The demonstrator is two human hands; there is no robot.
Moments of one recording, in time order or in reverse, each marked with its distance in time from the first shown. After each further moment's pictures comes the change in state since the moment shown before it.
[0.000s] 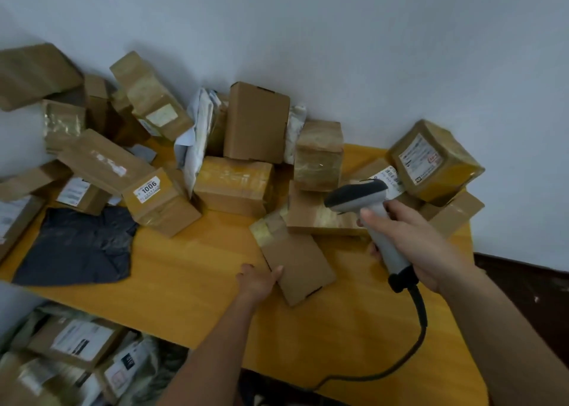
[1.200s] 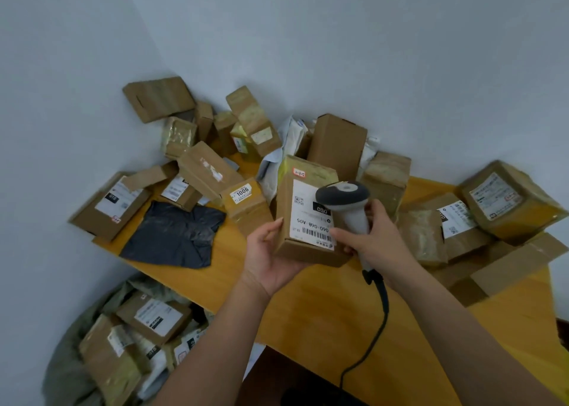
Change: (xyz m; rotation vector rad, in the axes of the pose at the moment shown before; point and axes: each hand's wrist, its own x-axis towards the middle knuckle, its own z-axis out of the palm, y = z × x) left_hand -0.113 0.014 -0.154 -1.288 -0.809 0.415; right_hand -0.014 -0.034 0.143 -0.030 -0.064 -0.281
